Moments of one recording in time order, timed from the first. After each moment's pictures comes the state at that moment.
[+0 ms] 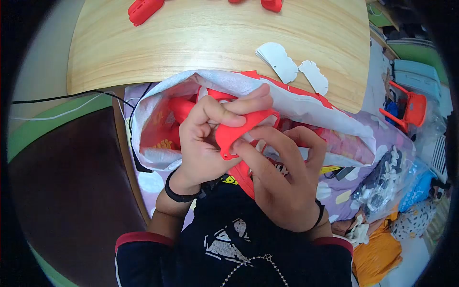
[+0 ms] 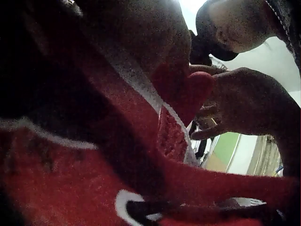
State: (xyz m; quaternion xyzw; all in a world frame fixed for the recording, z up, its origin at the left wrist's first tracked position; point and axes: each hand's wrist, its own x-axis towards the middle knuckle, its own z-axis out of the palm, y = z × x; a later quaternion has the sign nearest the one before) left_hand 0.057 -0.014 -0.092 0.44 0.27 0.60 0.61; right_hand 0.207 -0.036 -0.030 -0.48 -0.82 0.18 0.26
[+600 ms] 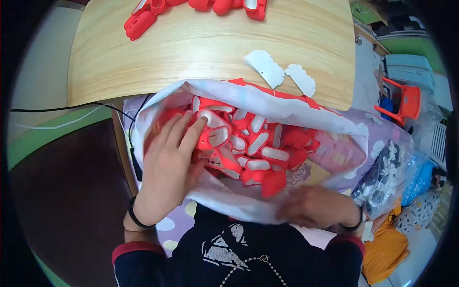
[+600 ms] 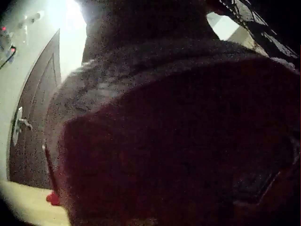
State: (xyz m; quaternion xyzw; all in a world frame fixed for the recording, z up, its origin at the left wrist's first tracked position) left_hand 0.007 -0.033 -0.029 0.77 0.58 0.05 0.26; right_hand 0.315 -0.052 -0.032 -0.23 -0.79 0.56 -0.13
